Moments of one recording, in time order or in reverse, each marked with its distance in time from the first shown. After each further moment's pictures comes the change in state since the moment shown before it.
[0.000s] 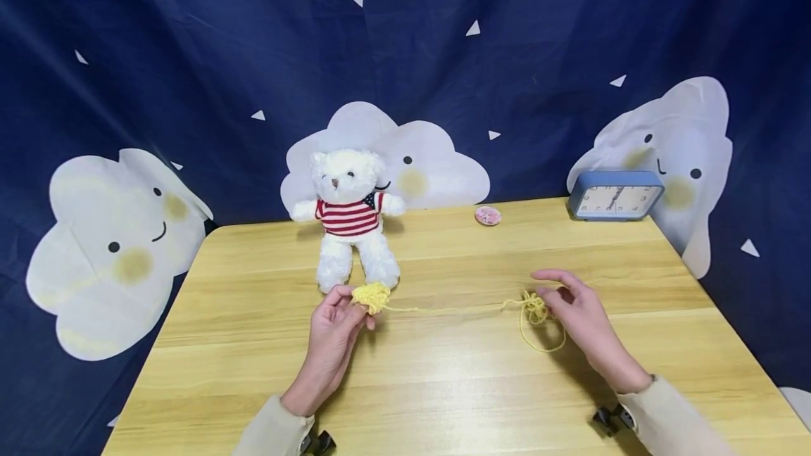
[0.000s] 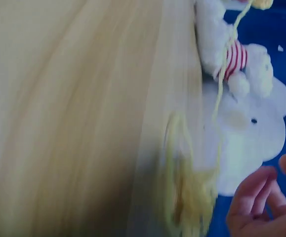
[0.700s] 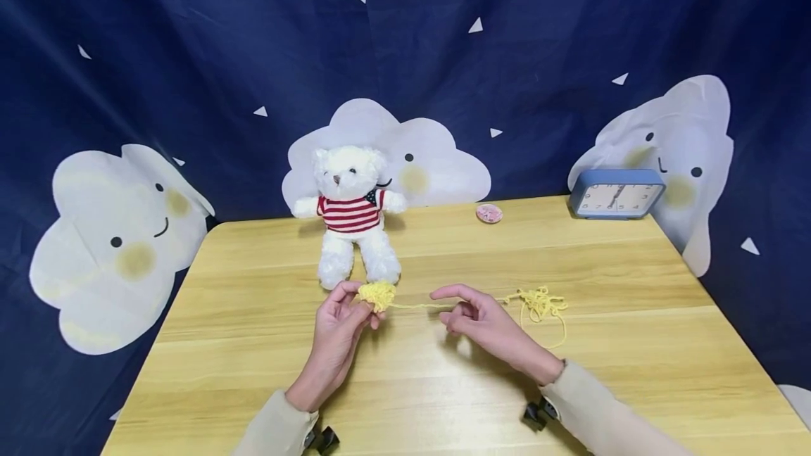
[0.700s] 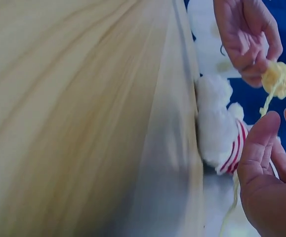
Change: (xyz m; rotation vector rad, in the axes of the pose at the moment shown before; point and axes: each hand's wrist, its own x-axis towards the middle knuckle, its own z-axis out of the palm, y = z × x) left_hand -0.001 -0.003 0.003 -0.012 -0.038 0.006; right_hand 0.000 -0.026 0.107 0.265 -0.543 -0.109
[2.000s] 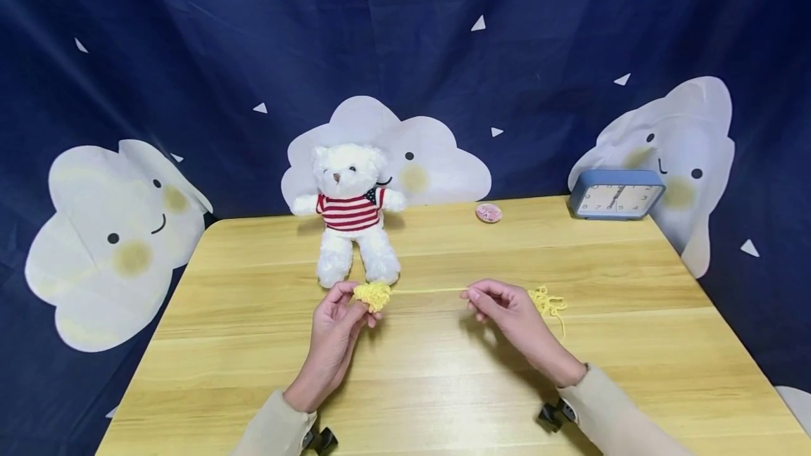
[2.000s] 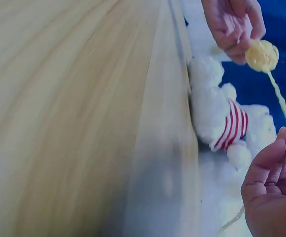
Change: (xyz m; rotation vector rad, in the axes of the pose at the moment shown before) left_hand -0.001 -0.002 -0.004 -0.001 0.044 -0.013; right_hand -0.013 -0.006 -0.021 -0.058 0.275 0.034
